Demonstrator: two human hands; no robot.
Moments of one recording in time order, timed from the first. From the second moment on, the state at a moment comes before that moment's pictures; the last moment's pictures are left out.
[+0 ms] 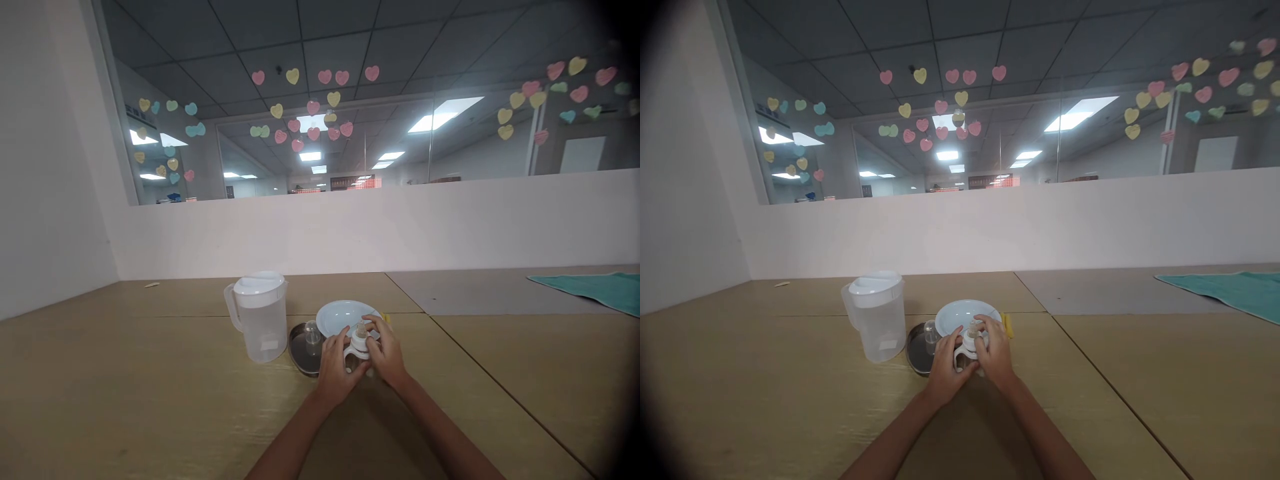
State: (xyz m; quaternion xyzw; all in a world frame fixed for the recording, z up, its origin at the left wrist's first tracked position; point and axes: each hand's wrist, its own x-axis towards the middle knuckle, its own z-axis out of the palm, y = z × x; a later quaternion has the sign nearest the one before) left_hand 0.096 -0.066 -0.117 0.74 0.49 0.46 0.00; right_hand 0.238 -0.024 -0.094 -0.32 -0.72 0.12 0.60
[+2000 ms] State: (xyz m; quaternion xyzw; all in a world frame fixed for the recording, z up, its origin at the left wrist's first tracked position) left_hand 0.102 -0.071 -0.101 0.75 0.49 0.44 -0.06; right_hand 0.234 -0.033 -0.108 -0.28 -0.66 0.07 0.69
